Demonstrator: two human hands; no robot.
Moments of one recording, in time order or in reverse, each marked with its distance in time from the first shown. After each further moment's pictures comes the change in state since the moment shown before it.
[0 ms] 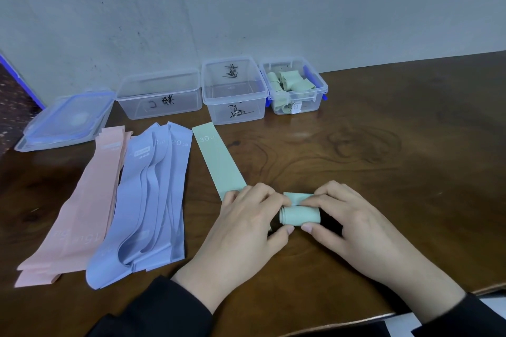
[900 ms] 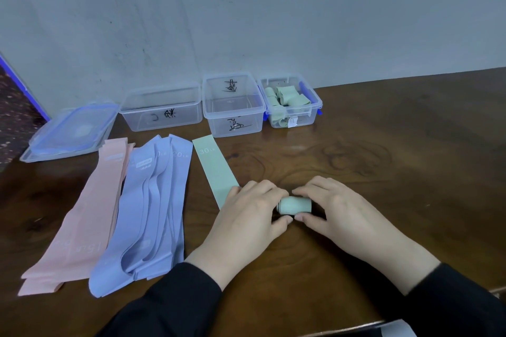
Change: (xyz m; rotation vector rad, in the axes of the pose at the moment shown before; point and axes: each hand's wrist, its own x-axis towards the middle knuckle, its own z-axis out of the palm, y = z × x) left_hand 0.034 -0.003 -0.002 0.044 0.009 0.011; right_hand 0.034 0.001 -0.014 -0.124 -0.071 0.027
